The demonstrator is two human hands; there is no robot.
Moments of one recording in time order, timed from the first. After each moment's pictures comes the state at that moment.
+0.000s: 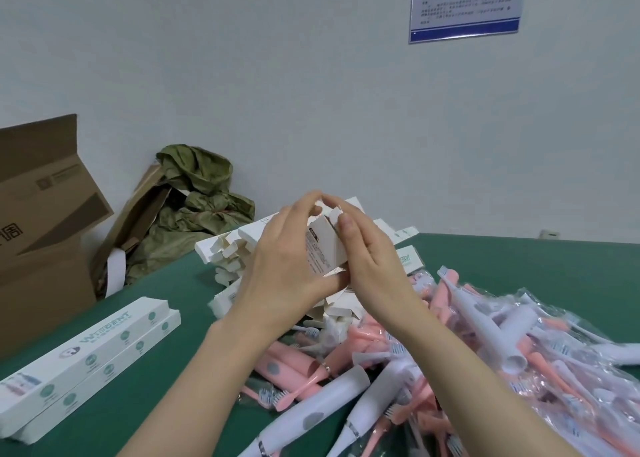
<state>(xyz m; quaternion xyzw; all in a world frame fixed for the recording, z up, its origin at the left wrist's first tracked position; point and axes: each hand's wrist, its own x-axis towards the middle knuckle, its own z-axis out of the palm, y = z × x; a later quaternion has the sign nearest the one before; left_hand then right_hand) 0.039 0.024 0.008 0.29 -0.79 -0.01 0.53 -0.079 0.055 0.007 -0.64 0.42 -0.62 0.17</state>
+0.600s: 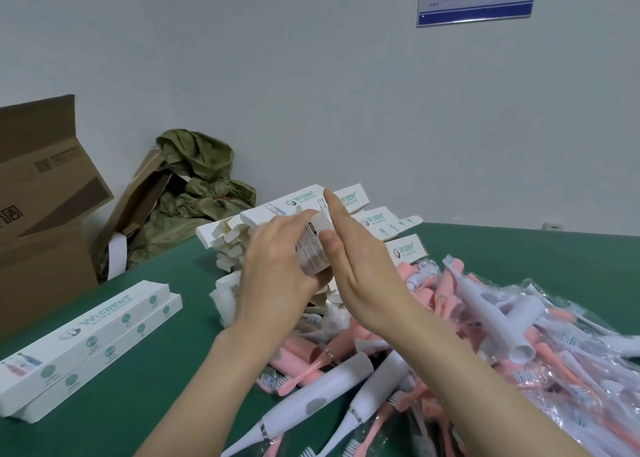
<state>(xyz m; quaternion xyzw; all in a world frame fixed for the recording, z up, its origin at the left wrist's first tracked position) 0.042 0.015 -0.017 0.34 -0.75 0.06 0.57 -0.077 0.046 -0.015 -0.73 0.46 -0.50 0.06</state>
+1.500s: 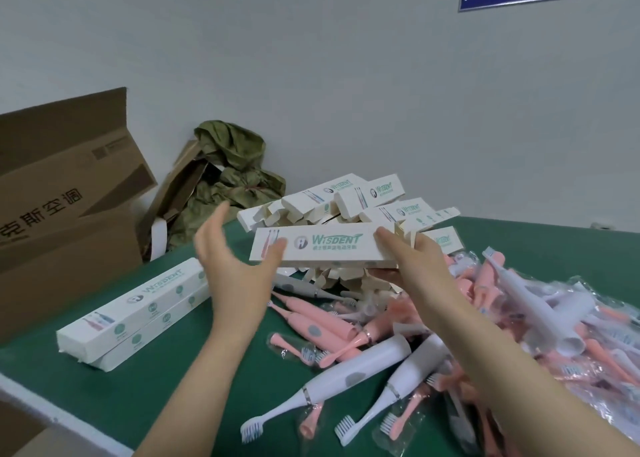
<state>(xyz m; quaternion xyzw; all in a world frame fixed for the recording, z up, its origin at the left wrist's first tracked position) 0.114 0.003 -0.048 0.43 -0.57 -0.14 0.68 -0.081 0.037 -0.027 -0.43 0.50 -0.64 0.39</state>
